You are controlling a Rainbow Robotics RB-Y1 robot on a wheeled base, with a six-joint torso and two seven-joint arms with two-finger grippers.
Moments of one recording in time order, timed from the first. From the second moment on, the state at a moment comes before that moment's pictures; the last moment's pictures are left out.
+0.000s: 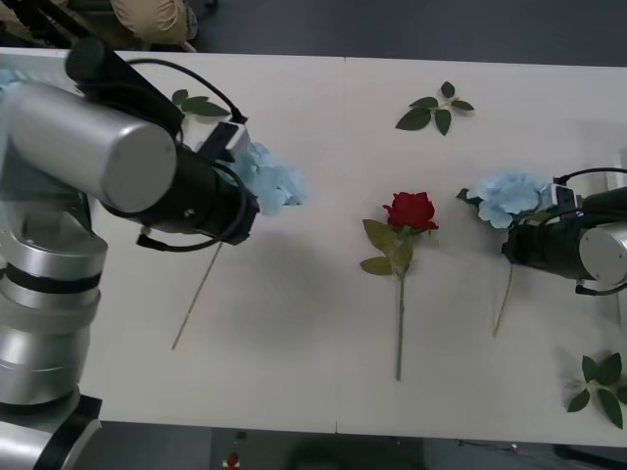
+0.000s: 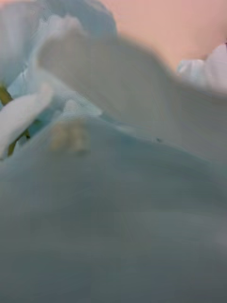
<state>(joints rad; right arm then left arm) -0.32 -0.80 0.32 -1.42 -0.77 0.92 1.11 -0.52 0.26 -0.08 -2.04 0.47 1.91 -1.47</state>
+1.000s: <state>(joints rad) 0.04 -0.79 -0.07 -1.96 -1.05 0.91 1.42 -0.37 0.62 0.30 -1.74 0.06 1.44 -1.99</state>
